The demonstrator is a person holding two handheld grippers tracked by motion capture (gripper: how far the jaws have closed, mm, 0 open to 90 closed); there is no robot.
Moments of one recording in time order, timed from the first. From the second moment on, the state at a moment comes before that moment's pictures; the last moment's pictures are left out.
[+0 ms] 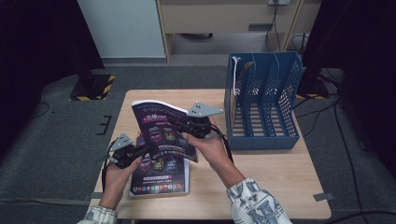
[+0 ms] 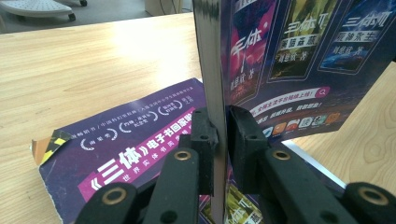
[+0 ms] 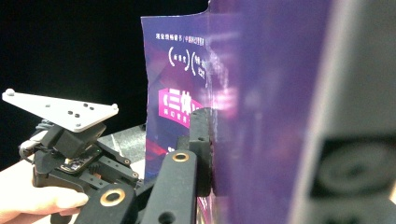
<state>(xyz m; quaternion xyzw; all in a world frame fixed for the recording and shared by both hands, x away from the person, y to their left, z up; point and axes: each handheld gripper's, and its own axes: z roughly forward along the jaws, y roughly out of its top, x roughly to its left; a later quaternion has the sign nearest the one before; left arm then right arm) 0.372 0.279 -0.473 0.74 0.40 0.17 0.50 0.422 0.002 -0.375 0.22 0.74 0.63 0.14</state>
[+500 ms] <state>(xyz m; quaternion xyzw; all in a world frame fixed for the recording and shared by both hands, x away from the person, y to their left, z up) 0.377 0.288 -0.481 0.70 0.45 0.21 0.51 0.425 0.004 -0.370 0.22 0.74 0.62 0.15</state>
